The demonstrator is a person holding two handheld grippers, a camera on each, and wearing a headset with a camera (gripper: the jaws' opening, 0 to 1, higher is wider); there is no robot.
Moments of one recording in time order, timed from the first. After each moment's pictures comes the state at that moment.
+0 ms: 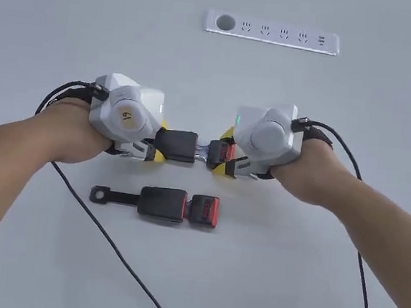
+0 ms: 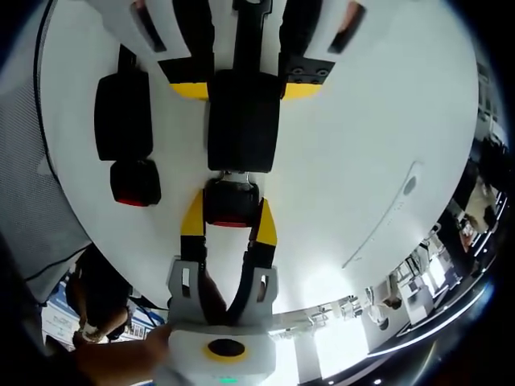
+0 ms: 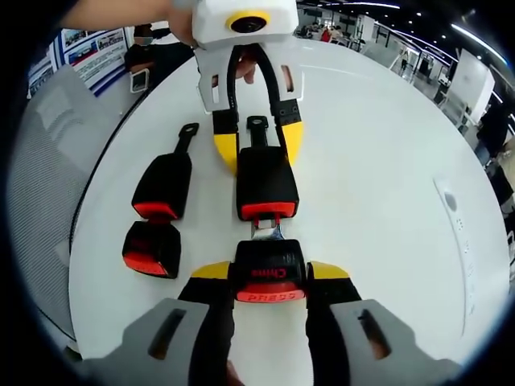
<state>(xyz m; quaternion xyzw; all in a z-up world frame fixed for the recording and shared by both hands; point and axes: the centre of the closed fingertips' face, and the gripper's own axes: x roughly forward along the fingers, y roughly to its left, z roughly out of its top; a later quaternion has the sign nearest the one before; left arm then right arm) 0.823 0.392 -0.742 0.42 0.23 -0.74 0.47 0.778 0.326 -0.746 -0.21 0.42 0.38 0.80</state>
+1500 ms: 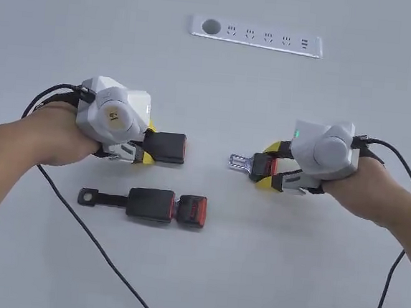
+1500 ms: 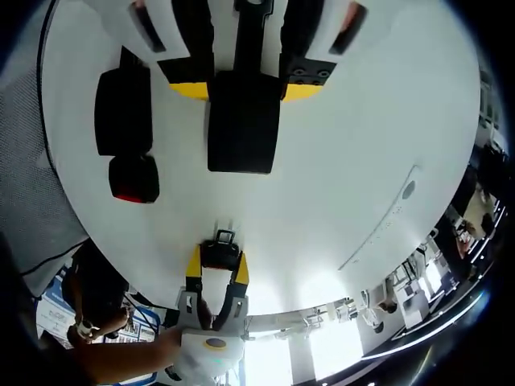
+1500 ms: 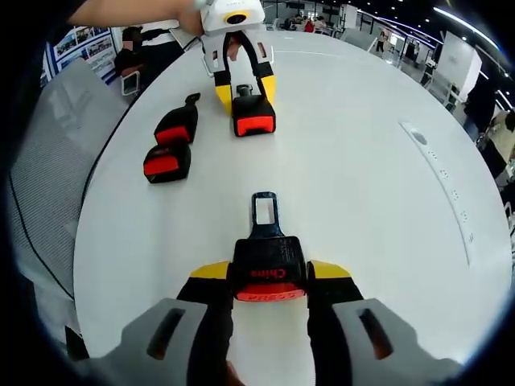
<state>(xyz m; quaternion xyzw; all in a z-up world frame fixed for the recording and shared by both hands) 0.822 0.392 -0.741 0.41 0.24 -0.74 0.48 0.711 0.245 -0.743 -0.19 0.44 0.35 0.80</state>
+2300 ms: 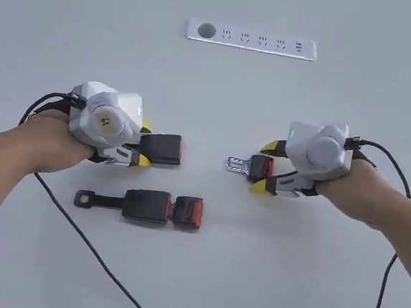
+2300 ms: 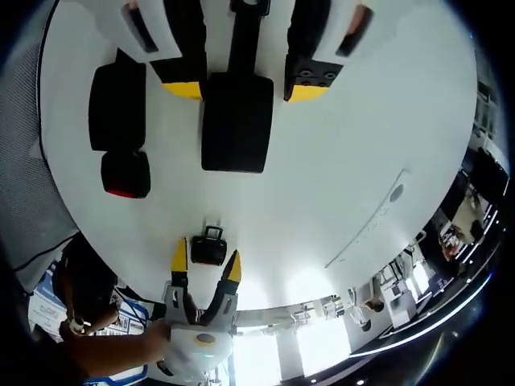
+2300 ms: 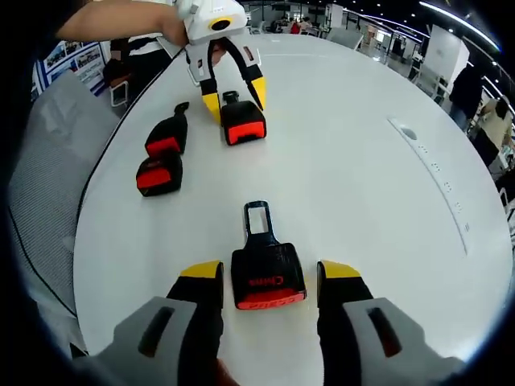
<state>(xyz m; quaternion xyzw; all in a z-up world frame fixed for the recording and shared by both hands) 0.827 0.391 -0.738 0.40 0.23 -0.72 0.51 0.721 0.243 -0.737 -0.17 0.43 0.31 0.83</state>
